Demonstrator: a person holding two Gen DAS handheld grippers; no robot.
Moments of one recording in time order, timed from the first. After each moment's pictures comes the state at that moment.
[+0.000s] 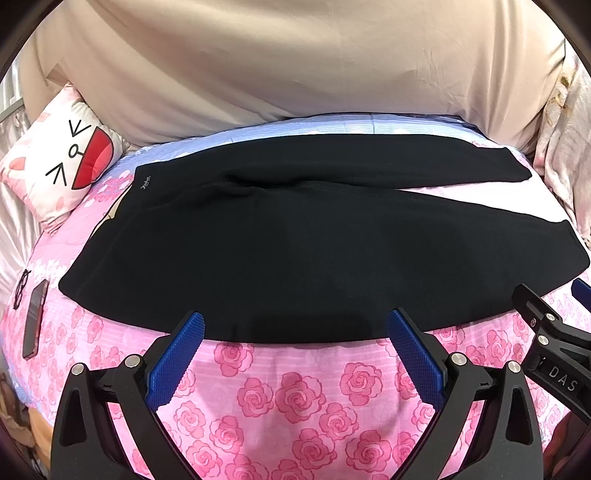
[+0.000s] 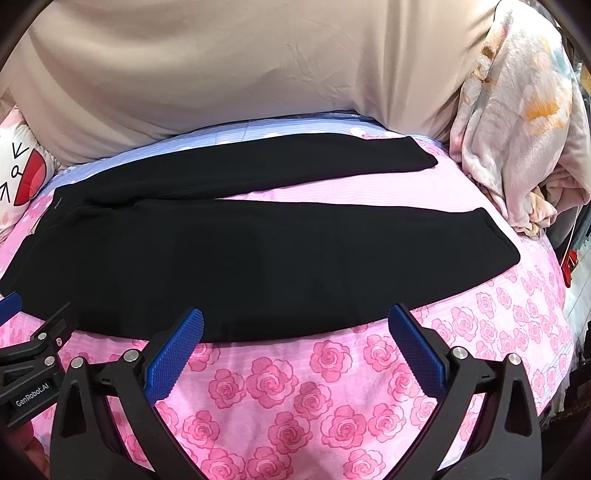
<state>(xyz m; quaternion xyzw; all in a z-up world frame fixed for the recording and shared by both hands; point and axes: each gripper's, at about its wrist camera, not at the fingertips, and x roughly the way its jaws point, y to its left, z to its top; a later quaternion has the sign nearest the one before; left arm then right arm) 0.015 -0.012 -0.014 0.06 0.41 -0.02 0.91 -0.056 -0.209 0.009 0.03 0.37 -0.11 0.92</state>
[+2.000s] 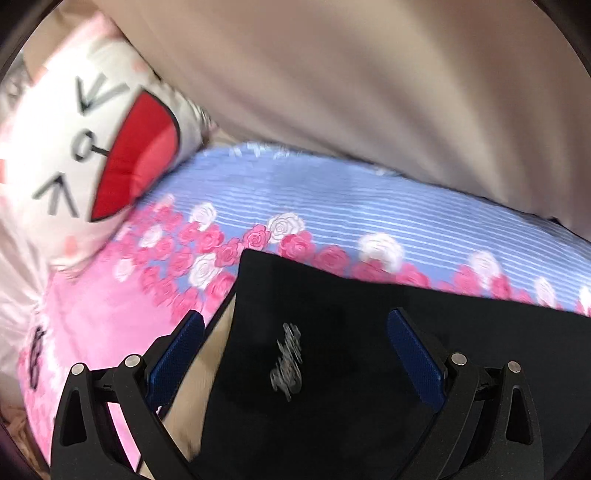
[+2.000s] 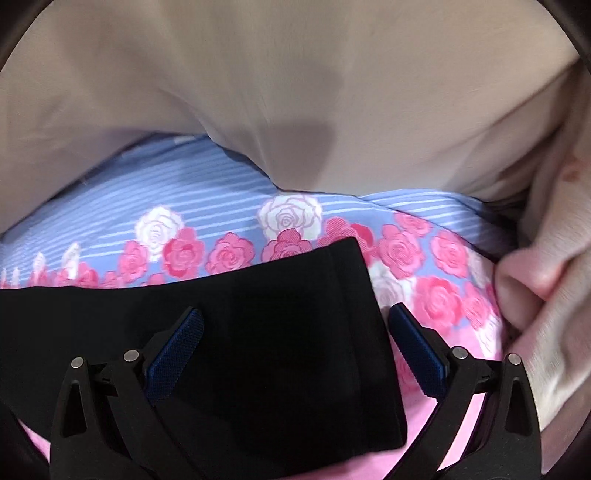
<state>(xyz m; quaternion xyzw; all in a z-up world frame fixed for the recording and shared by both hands) 0.379 0.253 -0.032 0.00 0.47 0.16 0.87 0.328 -0.506 -0.050 0.04 0.48 -0.11 0.87</state>
